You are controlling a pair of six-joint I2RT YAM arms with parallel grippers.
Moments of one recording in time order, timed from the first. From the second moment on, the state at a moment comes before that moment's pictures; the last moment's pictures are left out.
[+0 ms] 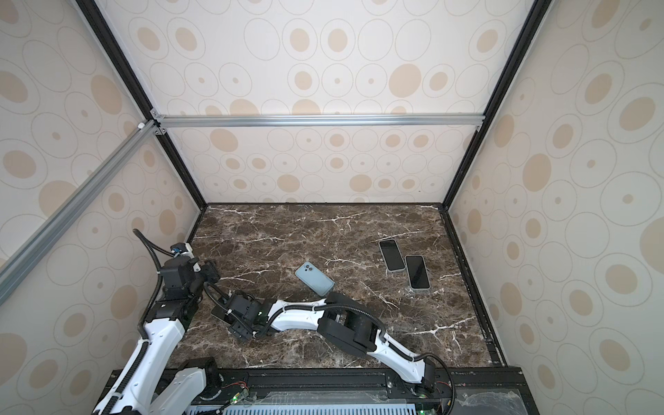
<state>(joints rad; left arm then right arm) 0.11 0.87 0.58 -0.24 -0.13 -0.31 1.28 2.35 1.77 -0.33 0.12 0.15</state>
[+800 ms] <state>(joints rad) 0.12 0.88 0.57 -0.21 -0.08 -0.32 1.27 2.04 1.38 -0.44 0.14 0.17</state>
